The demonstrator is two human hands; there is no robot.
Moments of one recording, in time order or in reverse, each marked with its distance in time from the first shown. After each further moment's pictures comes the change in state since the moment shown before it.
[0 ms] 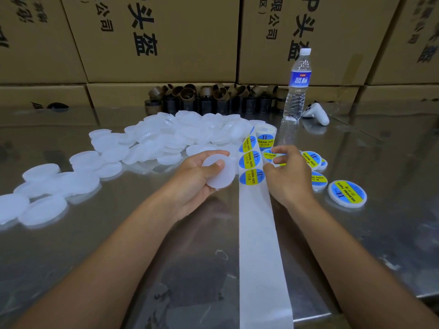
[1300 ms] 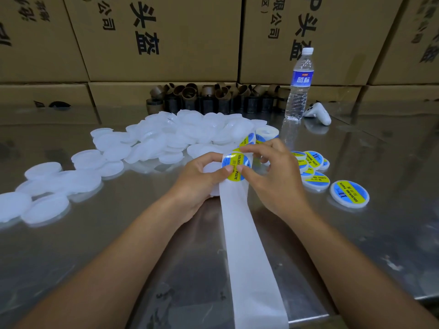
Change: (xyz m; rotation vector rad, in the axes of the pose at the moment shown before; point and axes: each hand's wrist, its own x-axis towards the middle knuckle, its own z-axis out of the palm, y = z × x) left_hand -0.009 -0.001 0.004 0.258 0.051 0.018; right_hand -0.013 -0.005 0.006 -0.046 -0.098 -0.503
